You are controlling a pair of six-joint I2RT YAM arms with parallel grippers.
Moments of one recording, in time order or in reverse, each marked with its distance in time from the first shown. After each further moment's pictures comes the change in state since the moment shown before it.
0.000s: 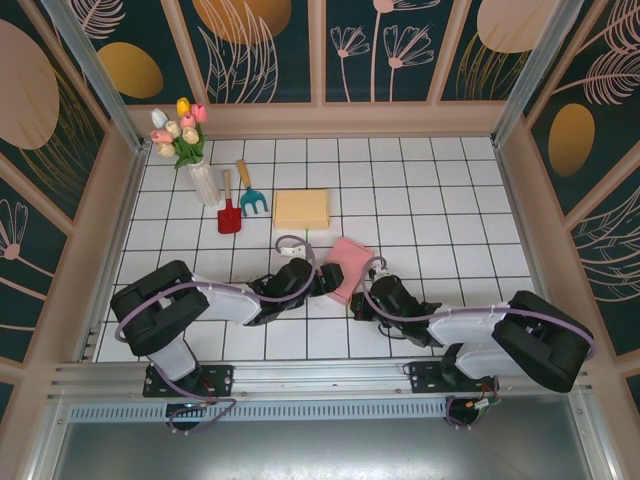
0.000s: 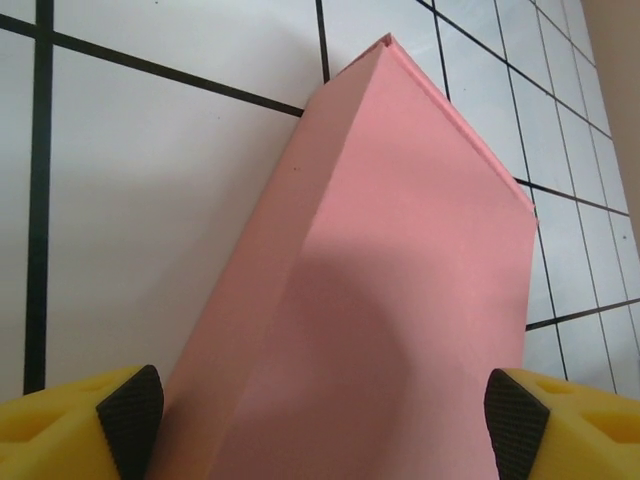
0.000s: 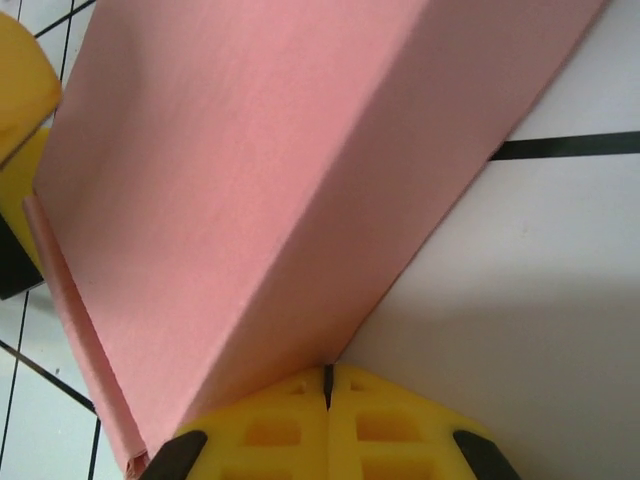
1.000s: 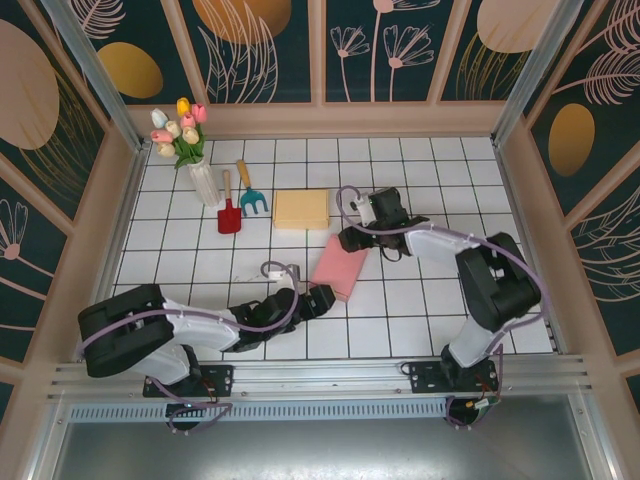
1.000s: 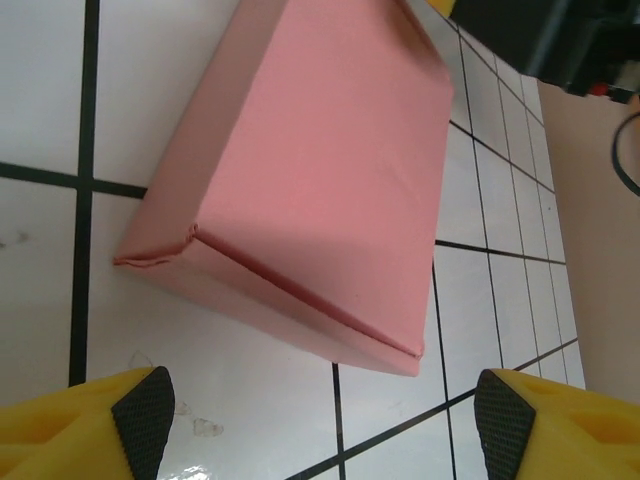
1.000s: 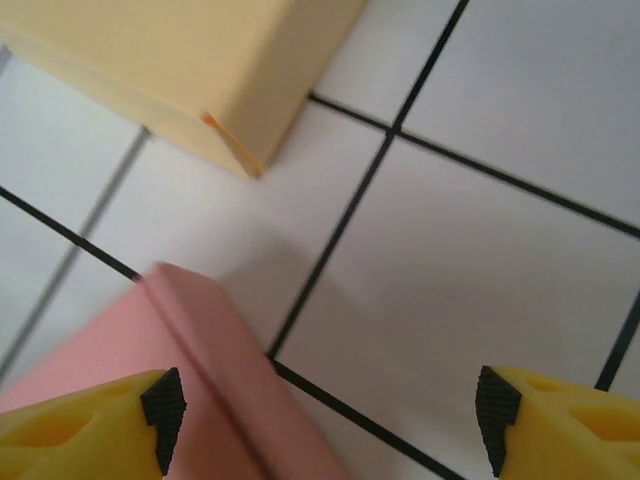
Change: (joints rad) left arm -0.173 -0.186 -0.203 0.077 -0.111 -0.185; right arm -0.453 0.450 0.733 -0.499 -0.253 -0.879
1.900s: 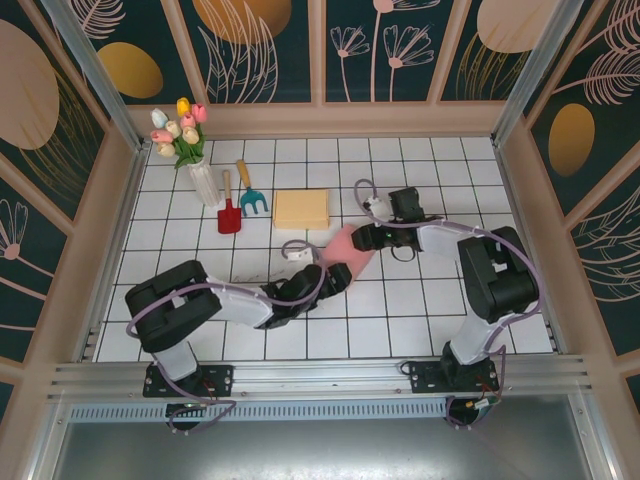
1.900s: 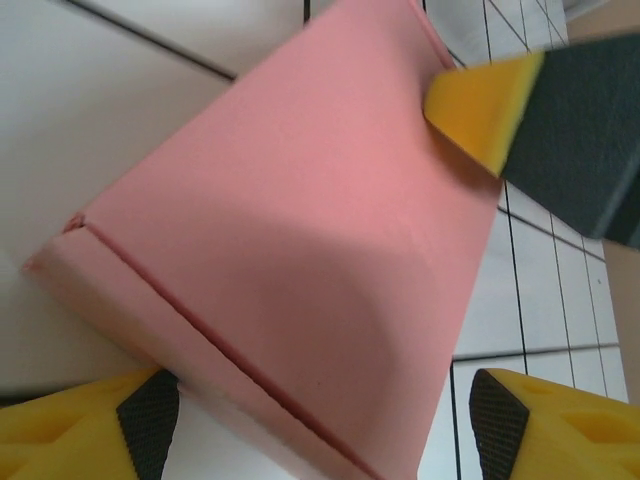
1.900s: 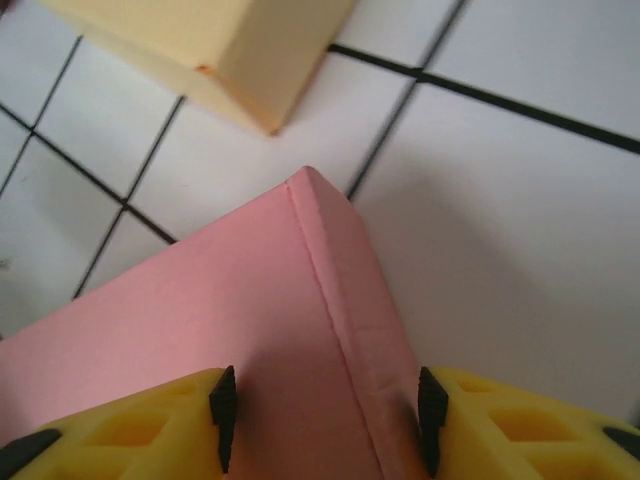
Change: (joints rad) left arm 0.097 0.275 0.294 -0.064 -0.022 0.055; right arm -0.137 0.011 -0.058 0.059 -0.269 0.001
